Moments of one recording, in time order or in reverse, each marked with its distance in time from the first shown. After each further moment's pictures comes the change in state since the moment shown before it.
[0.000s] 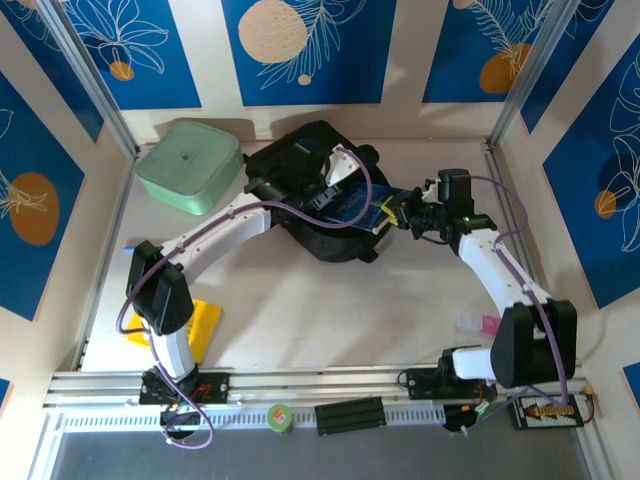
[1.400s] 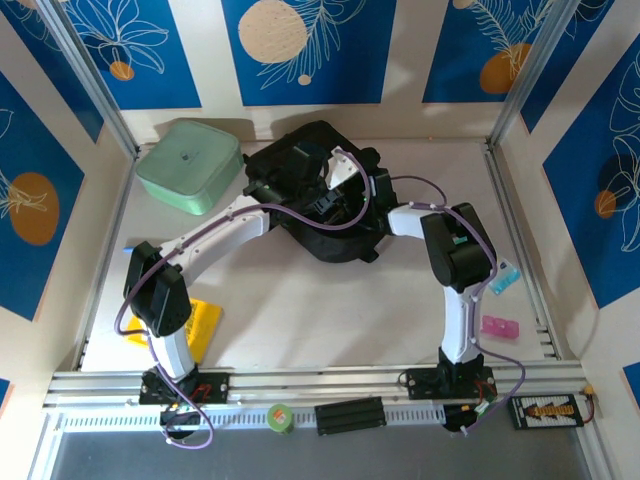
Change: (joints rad) left arm 0.000 -0.015 -0.037 0.021 0.087 -0.065; right arm 0.231 0.684 0.219 0.514 0.227 0.197
